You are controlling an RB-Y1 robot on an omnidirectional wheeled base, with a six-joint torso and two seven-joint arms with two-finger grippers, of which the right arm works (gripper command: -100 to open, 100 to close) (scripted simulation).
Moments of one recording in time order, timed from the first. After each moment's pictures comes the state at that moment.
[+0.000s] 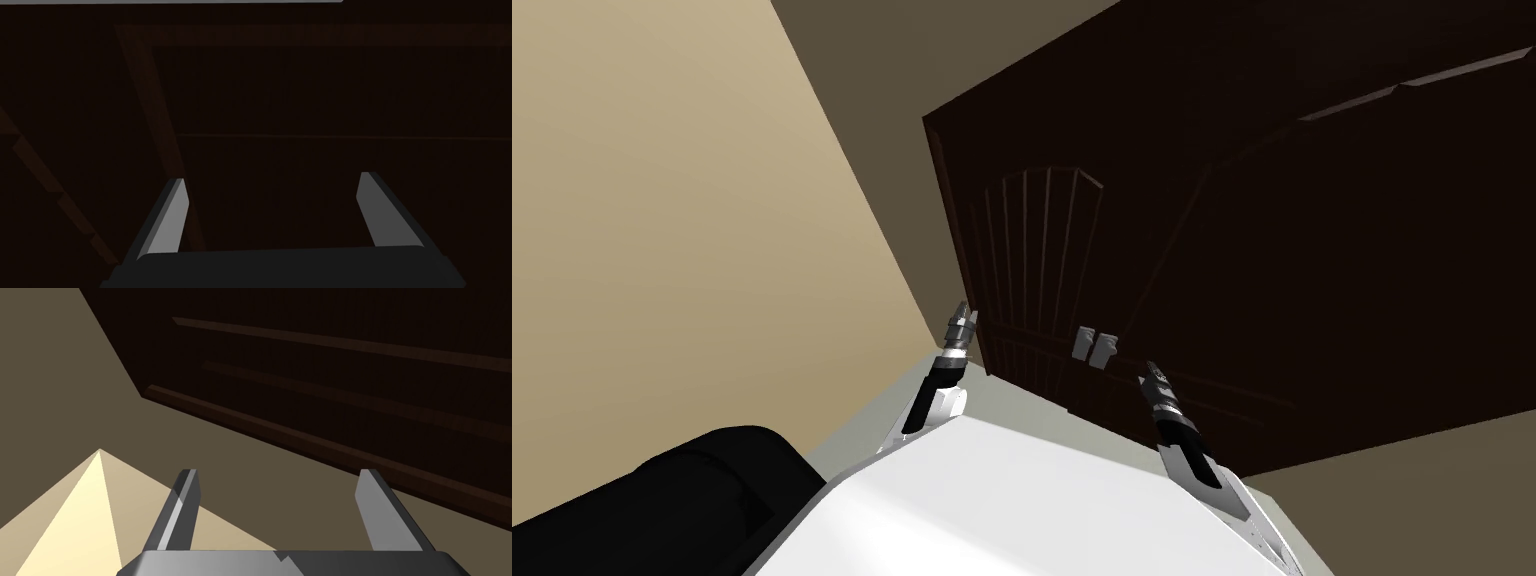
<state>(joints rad) 0.13 -0.23 -0.33 -1.29 0.25 -0.32 -0.46</state>
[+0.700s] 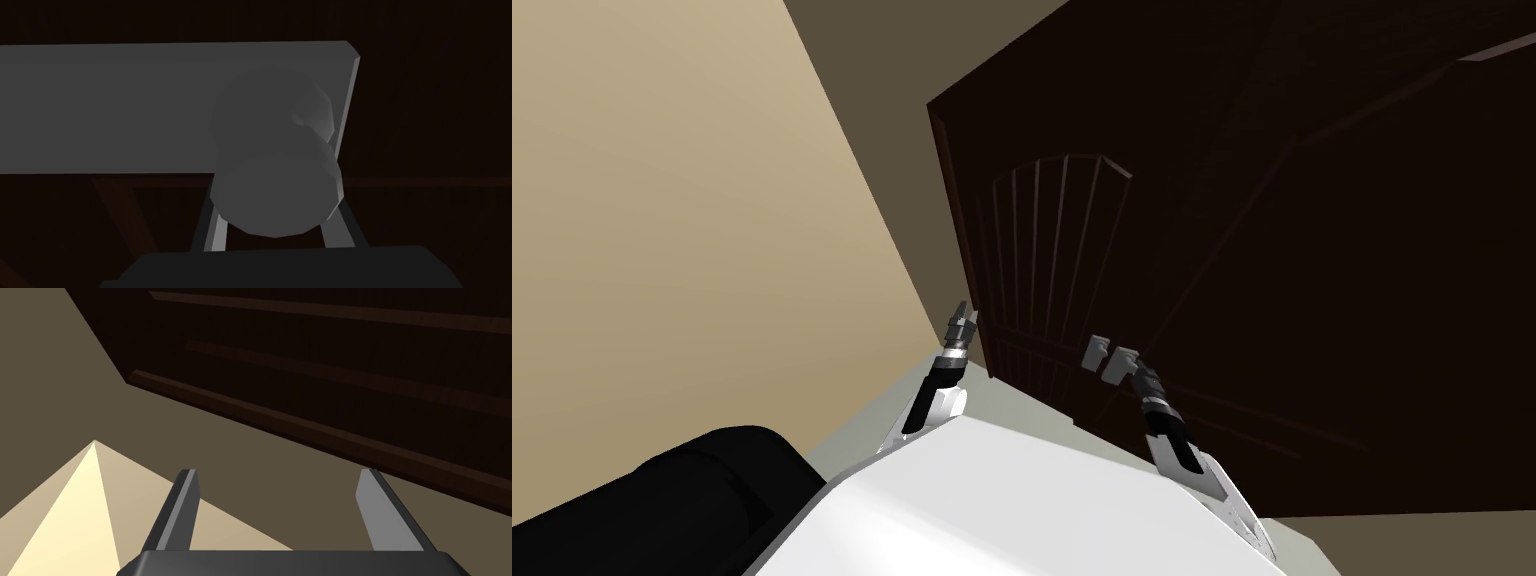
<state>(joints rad) 0.10 -0.20 -0.30 -1.28 0.26 -0.33 -0.44</state>
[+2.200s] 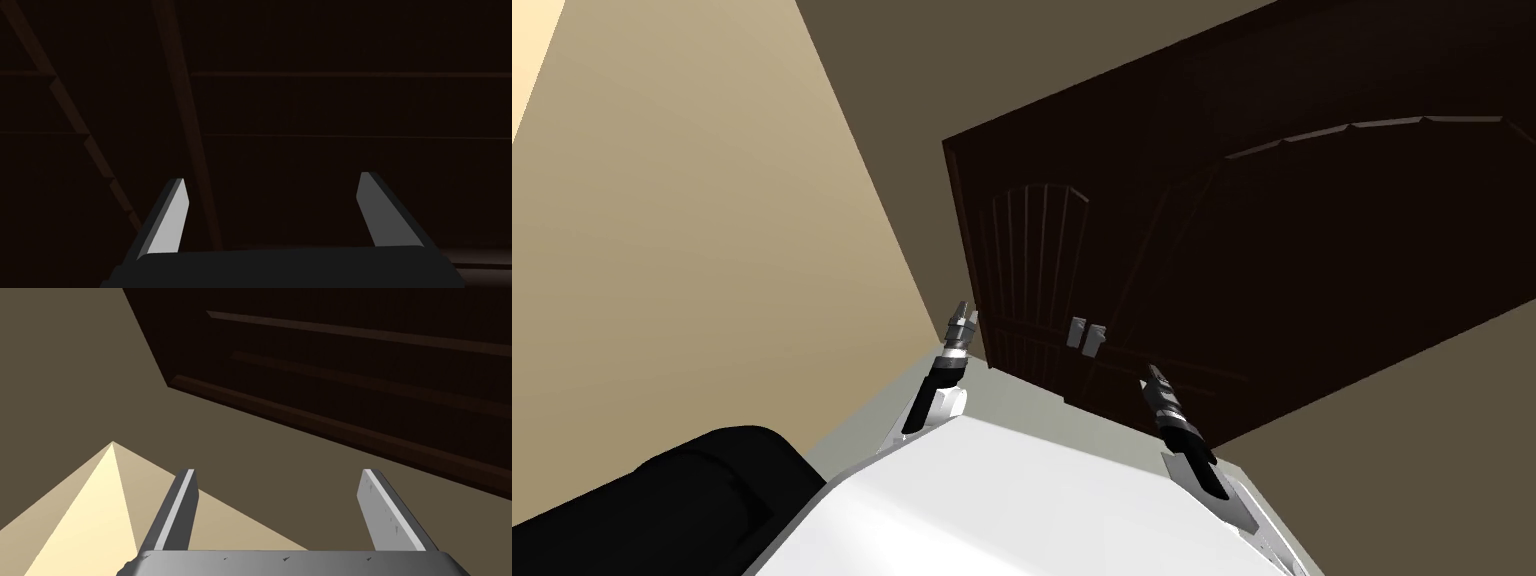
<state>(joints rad) 0.15 -0.24 -0.32 -1.28 0.26 -0.34 -0.47</state>
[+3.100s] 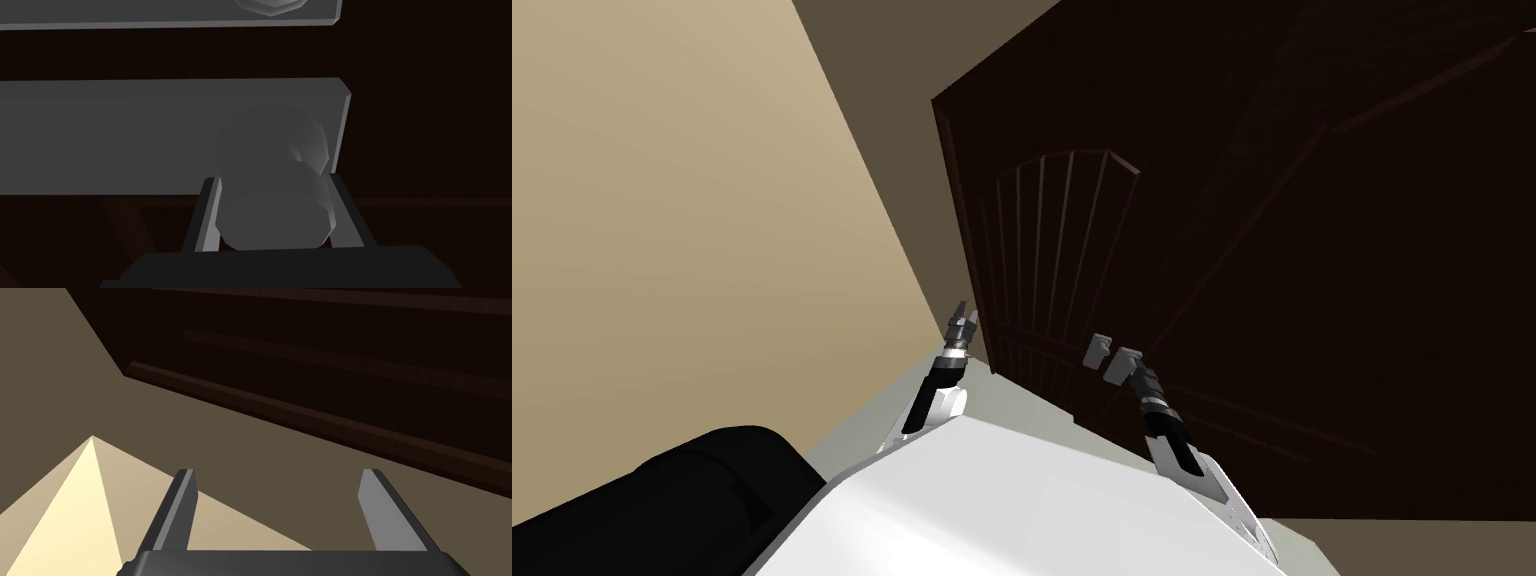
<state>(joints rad) 0.12 -0.20 -0.28 -1.31 0.26 -0.34 -0.46</state>
